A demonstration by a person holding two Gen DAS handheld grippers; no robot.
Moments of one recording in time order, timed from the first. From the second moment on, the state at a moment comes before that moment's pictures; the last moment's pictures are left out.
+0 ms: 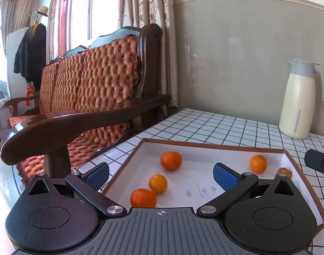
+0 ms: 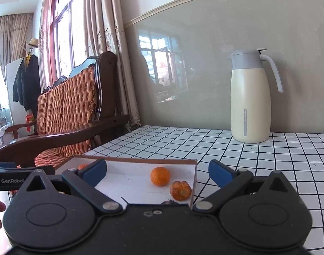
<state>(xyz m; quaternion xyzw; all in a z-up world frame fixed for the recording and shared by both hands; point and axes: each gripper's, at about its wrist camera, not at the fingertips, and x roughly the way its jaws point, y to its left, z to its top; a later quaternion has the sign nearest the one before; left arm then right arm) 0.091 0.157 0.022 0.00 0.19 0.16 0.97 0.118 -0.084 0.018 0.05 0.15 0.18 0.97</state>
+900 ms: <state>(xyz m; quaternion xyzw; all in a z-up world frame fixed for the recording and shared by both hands) 0.096 0.066 0.016 0.04 0.20 0.06 0.98 0.098 -0.151 0.023 0.05 0.15 0.10 0.98</state>
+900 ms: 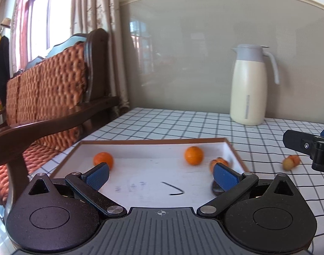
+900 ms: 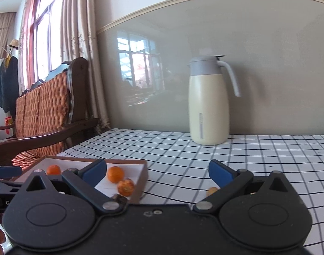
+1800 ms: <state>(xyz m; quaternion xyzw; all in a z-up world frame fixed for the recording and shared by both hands) 0.117 -0.069 -0.002 0.08 0.21 -0.08 0.97 0.087 -0.255 0.002 0.08 0.18 -0.04 0.98</state>
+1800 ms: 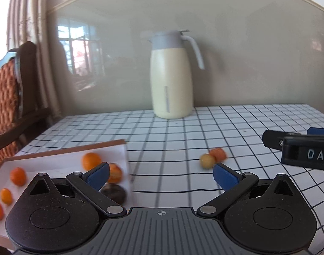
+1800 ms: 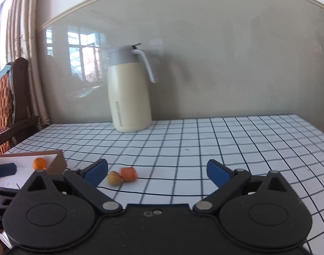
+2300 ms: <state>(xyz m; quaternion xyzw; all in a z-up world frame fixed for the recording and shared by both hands) 0.144 -0.107 -0.014 0.09 0.23 -0.06 0.97 0.109 -0.277 -0.012 0.08 0.22 -0.03 0.97</state>
